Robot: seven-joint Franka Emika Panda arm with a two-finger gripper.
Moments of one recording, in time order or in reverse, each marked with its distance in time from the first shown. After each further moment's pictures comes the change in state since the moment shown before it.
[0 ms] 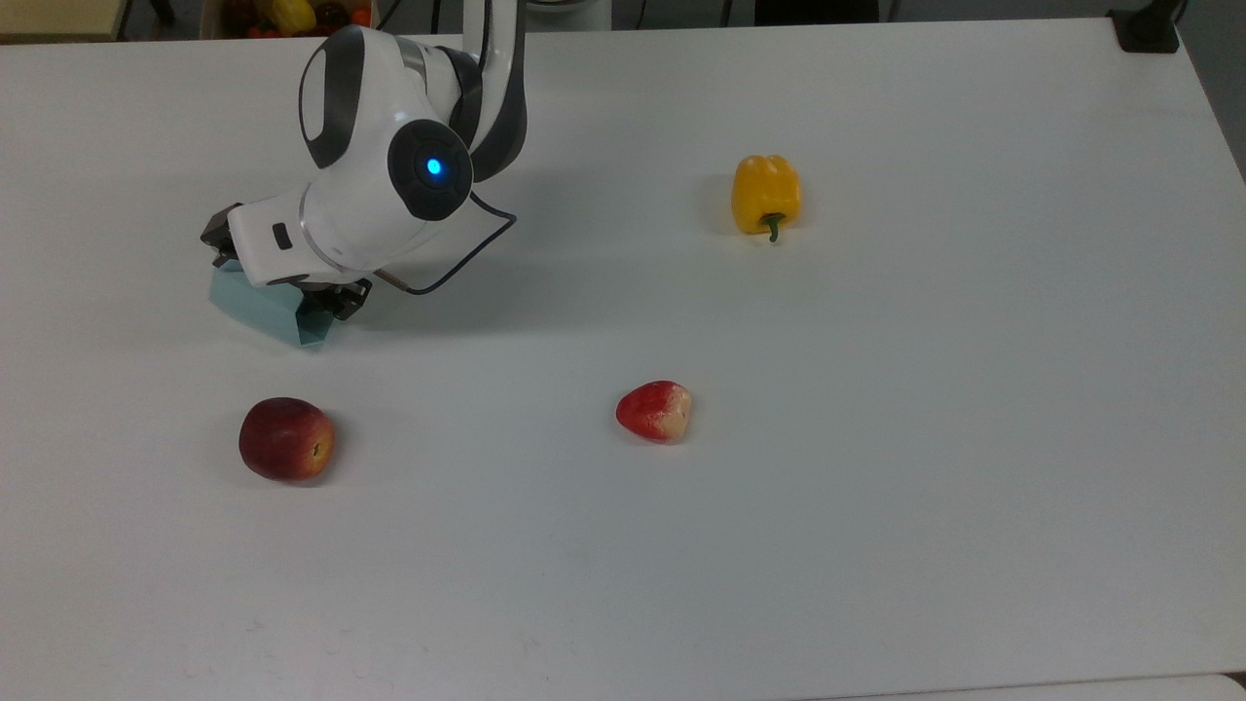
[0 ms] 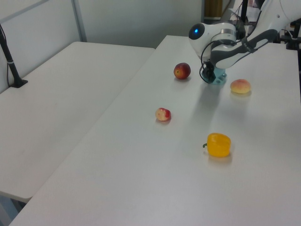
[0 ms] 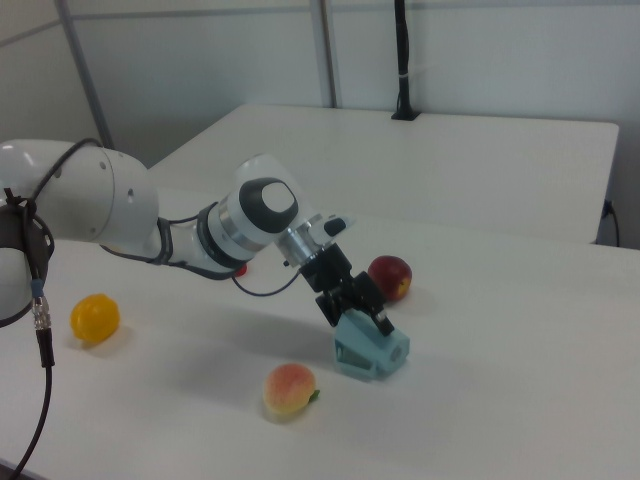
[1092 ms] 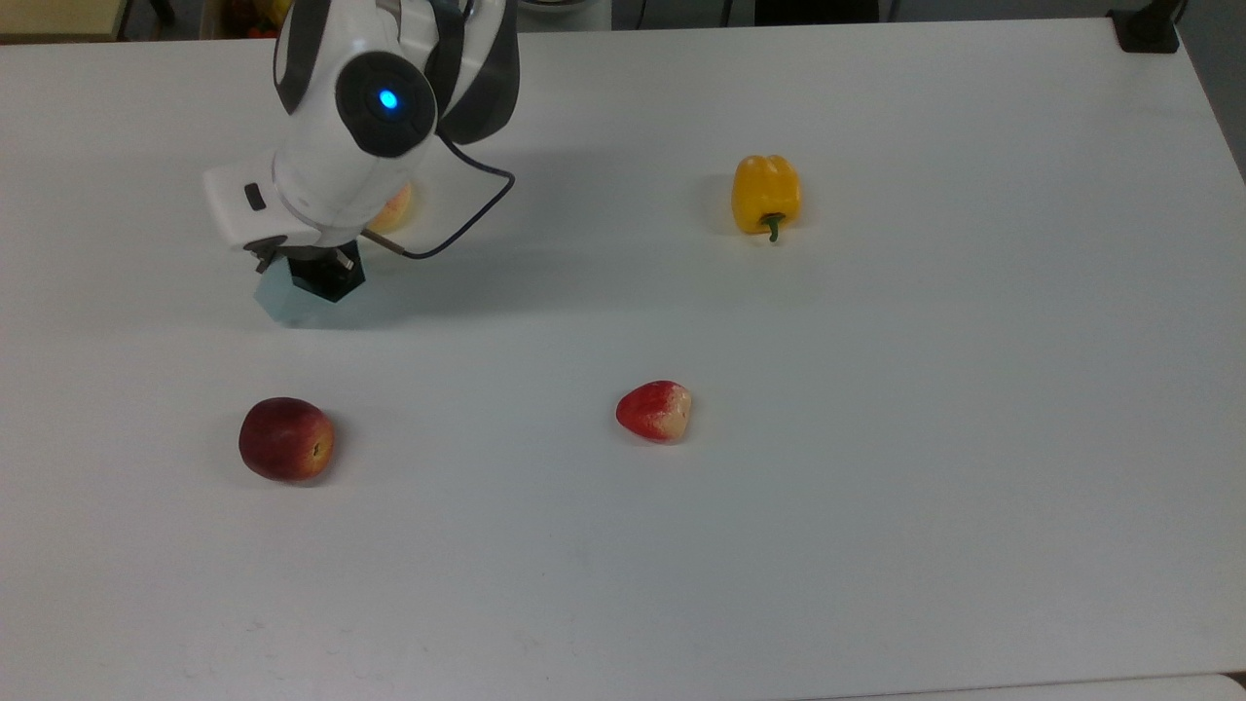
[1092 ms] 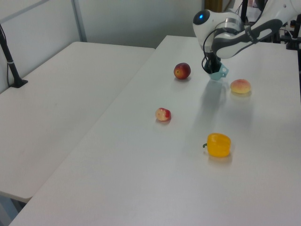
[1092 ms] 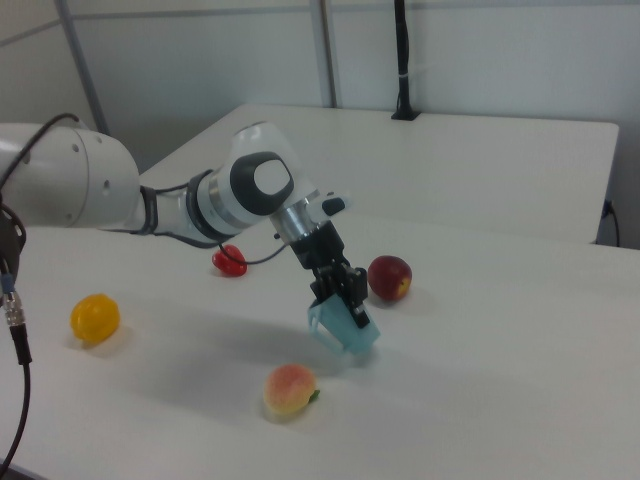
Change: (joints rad) arm 0.000 -0.093 -0.009 -0.012 0.185 -0.001 -0.141
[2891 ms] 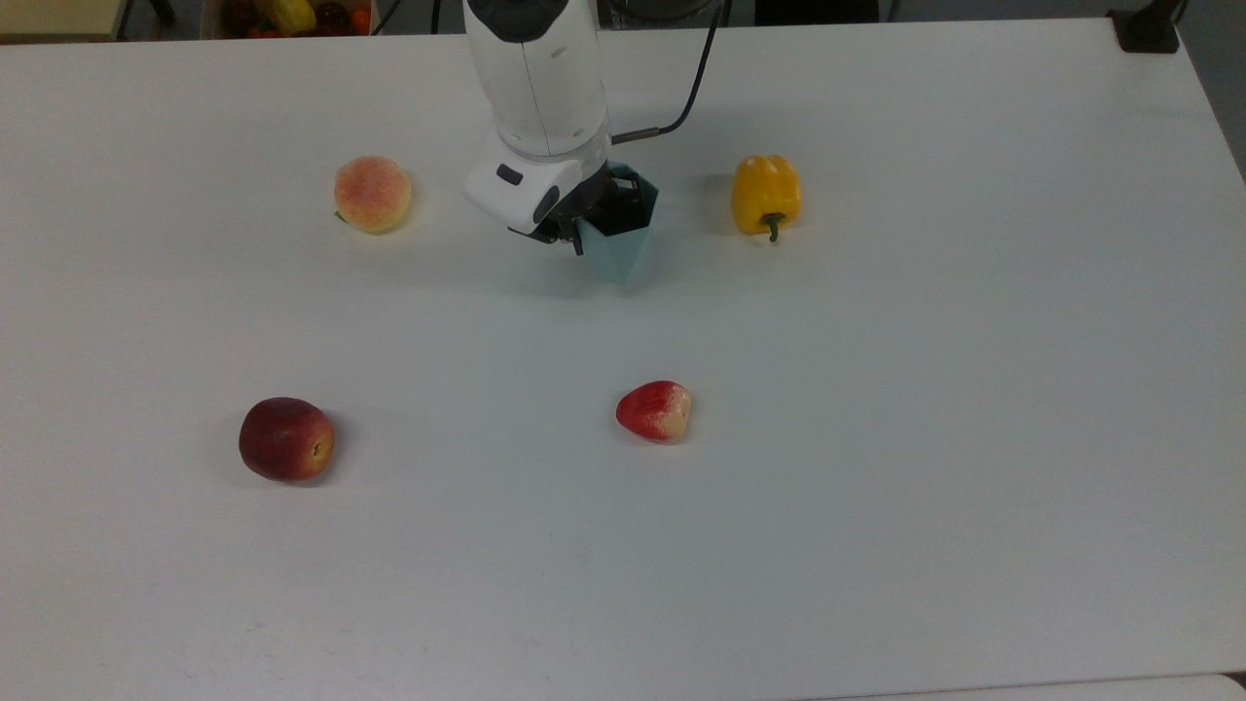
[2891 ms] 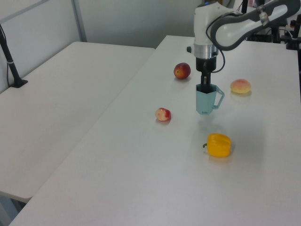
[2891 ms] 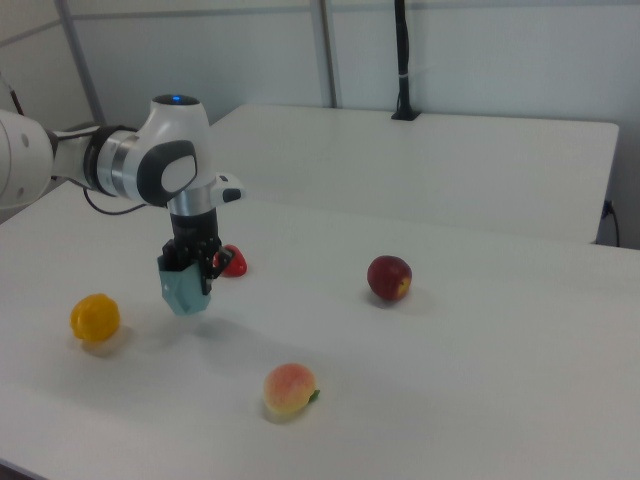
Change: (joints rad) arm 0.057 -0.187 0.227 -0.178 0.616 0.010 -0.508
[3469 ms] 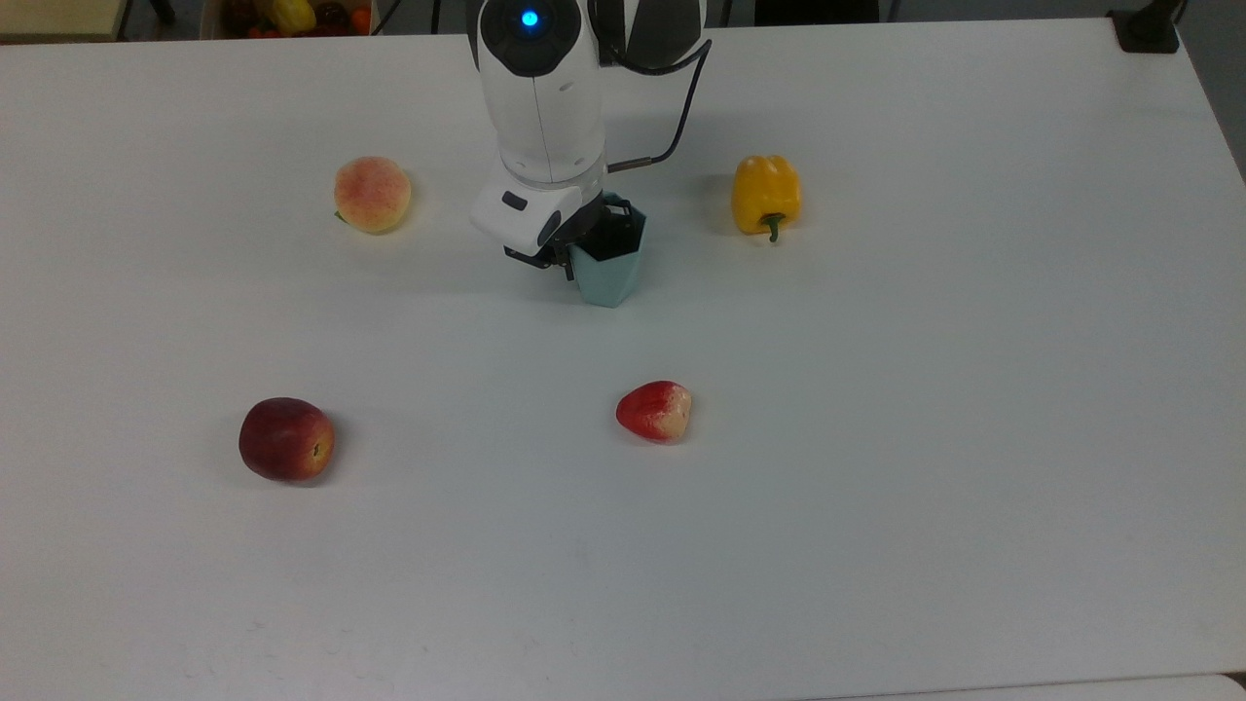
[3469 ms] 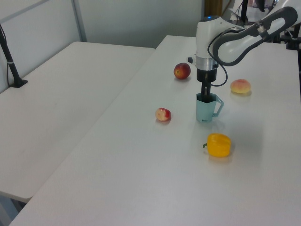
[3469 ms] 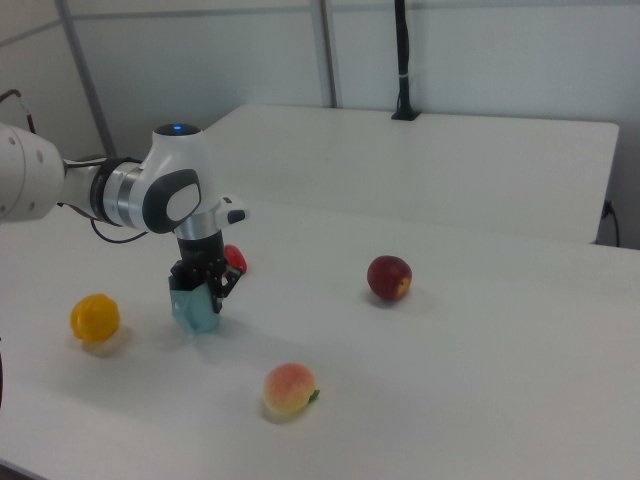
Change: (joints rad) arm -0.001 0.026 0.000 -0.082 -0.033 0.145 -0.019
